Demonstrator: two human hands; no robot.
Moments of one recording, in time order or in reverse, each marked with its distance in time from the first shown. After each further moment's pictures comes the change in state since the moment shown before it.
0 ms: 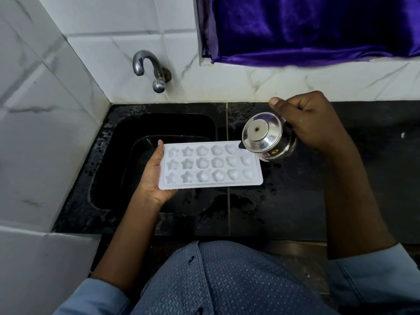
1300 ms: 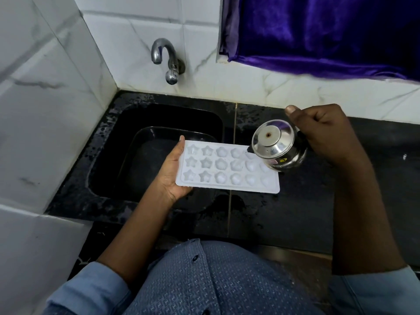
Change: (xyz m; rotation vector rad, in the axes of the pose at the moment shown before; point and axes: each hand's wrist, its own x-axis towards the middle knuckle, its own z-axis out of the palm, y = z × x) left_hand 0.013 -0.014 -0.001 -0.047 -0.019 -0.051; right_hand 0.002 -0.010 0.012 -0.009 -0.042 -0.010
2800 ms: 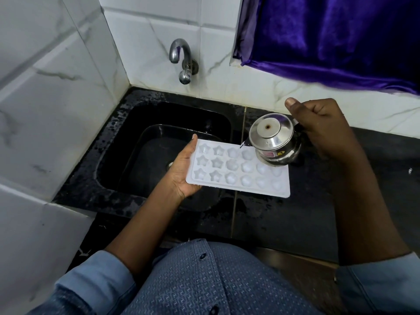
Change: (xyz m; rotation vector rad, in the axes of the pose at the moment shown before) left_hand 0.002 -0.001 -0.003 -0.031 -0.052 -0.025; right_hand 0.013 -0.028 0.020 0.077 -0.064 0.063
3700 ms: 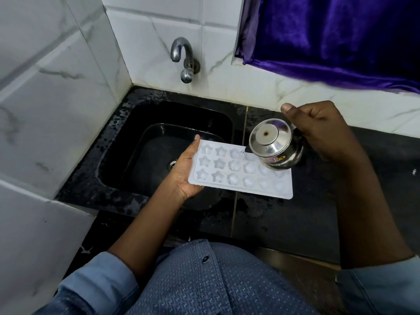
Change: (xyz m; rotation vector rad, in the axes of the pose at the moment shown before) left_hand 0.000 -0.006 0.005 -0.028 0.037 -0.001; right_hand -0.003 0.004 -0.002 -0.082 -0.041 -0.023
